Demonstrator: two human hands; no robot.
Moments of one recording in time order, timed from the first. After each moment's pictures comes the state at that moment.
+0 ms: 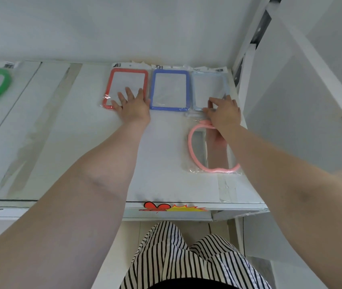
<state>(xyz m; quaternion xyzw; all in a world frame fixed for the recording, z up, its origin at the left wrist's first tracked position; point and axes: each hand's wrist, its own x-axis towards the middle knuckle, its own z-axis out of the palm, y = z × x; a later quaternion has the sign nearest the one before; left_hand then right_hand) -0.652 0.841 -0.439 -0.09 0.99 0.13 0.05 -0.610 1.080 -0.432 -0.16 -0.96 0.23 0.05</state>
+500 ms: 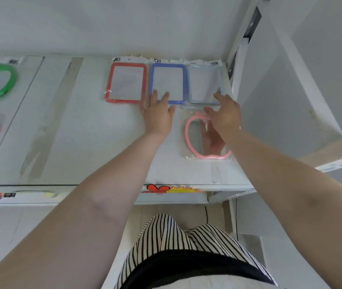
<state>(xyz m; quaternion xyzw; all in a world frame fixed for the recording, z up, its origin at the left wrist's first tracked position) -0.573 0.889 -0.410 0.03 0.98 0.21 -0.01 -0.552 1.078 -0.406 -0.17 -0.93 0.30 0.09</state>
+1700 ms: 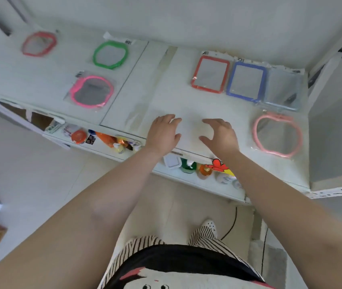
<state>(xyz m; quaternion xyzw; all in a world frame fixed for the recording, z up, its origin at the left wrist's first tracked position) -0.417 0.691 -0.370 0.04 0.99 0.13 0.03 -0.437 0.885 -0.369 0.10 -0.96 0.25 -0.07</state>
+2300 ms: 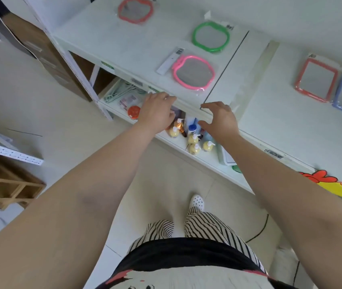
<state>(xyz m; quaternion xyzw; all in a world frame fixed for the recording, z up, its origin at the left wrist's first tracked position) -0.315 0.351 -0.352 -0.06 0.99 0.11 0.01 -0.370 0.551 -0.355 0.21 -0.95 0.23 -0.09</state>
